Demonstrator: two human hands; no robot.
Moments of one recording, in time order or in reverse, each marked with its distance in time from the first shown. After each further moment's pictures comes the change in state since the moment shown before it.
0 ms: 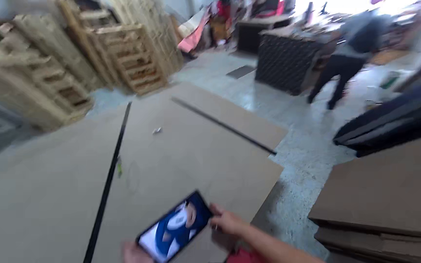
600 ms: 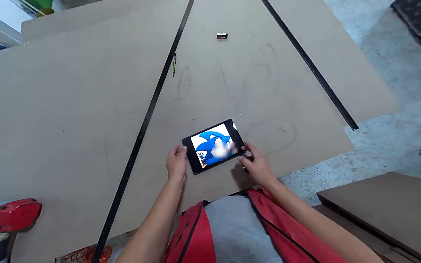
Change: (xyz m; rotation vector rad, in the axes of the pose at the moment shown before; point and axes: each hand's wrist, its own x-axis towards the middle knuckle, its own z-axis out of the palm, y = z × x) left_hand -0.002 -0.024 -0.040 0.670 0.416 -0.193; right_hand 0.016 0.015 0.038 -0.404 0.084 -0.052
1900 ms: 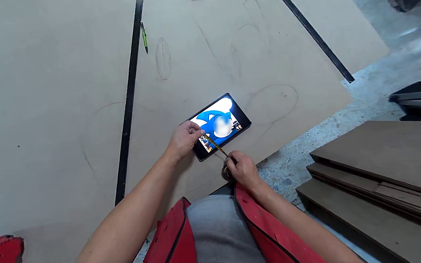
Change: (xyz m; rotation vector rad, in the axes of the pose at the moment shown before) left_hand 0.050 0.030 -0.008 0.341 -0.643 0.296; right_hand -0.050 0.028 0.134 -0.339 0.236 -0.145
